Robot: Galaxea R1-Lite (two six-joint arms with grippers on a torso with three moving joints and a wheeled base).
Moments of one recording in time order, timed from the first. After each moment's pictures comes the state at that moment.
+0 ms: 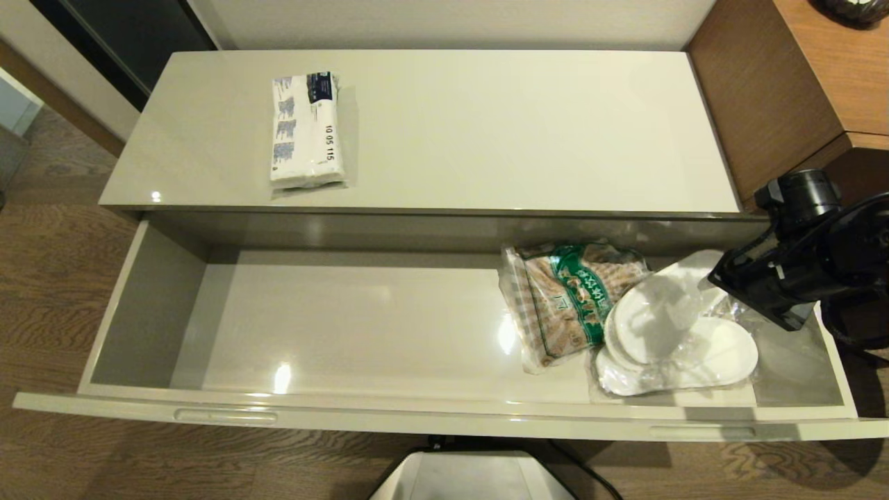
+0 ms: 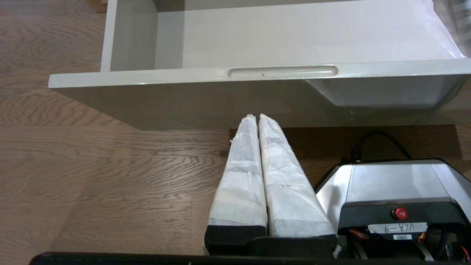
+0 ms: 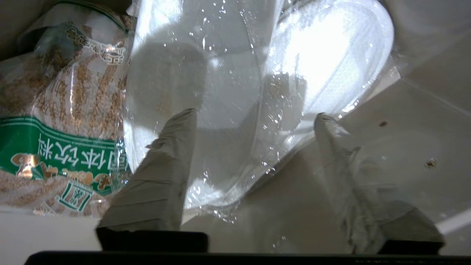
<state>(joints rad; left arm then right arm) 0.01 0.00 0.00 0.01 -0.02 0.09 -0.02 1.83 -1.23 0.23 -0.17 0.71</state>
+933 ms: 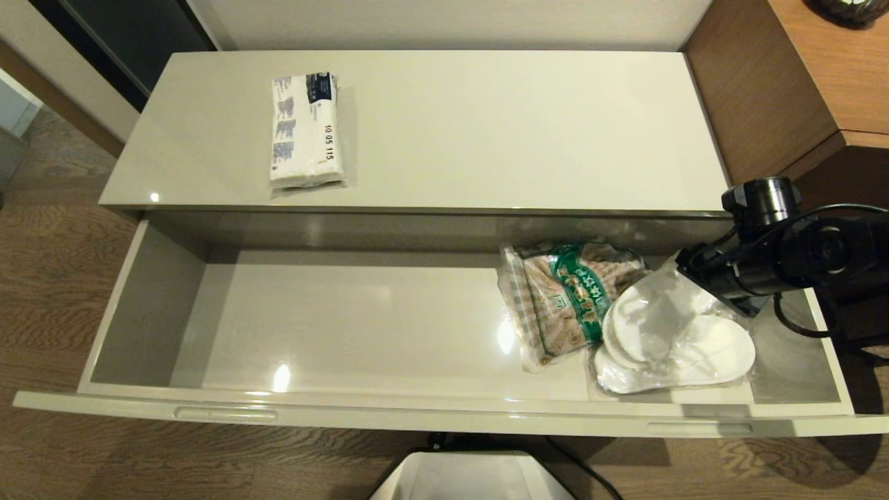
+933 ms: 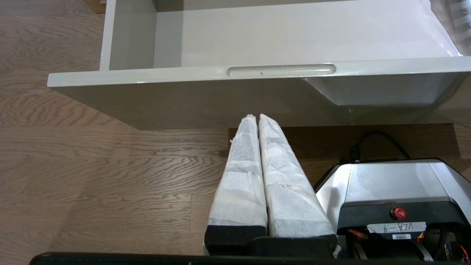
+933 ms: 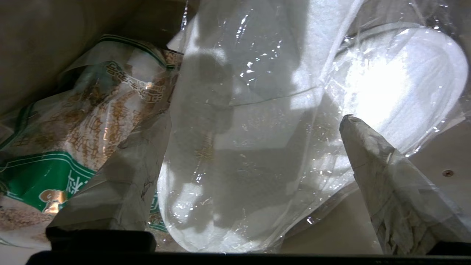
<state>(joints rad) 0.01 0.00 0.00 0.01 -0.02 0.09 -0.01 1.96 -1.27 0.03 -0.16 0.70</state>
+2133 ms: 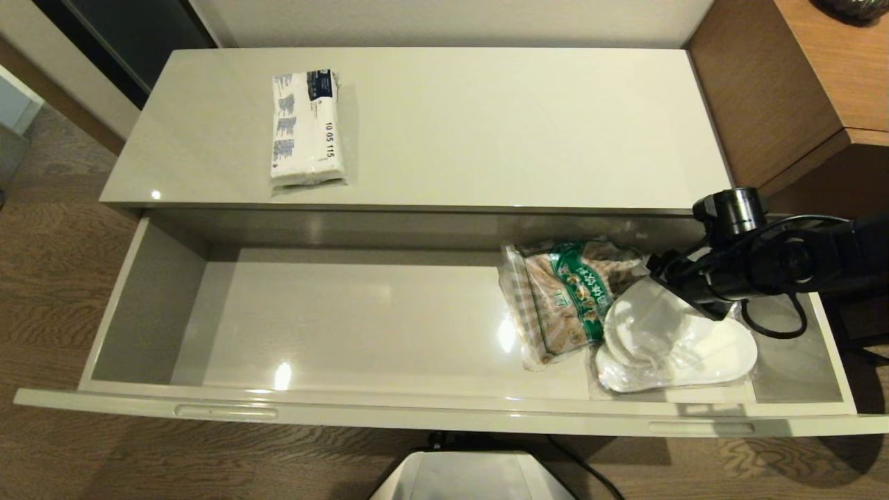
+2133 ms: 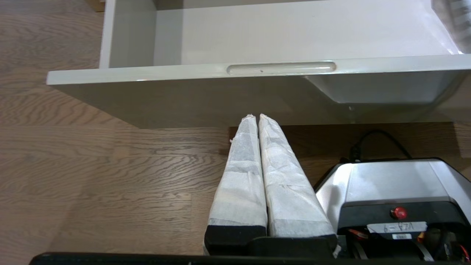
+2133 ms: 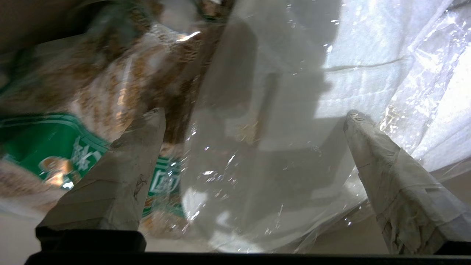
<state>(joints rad) 0.01 0.00 0.00 0.01 -0.02 0.09 0.05 2.01 -1.26 -0.02 -0.10 0.71</state>
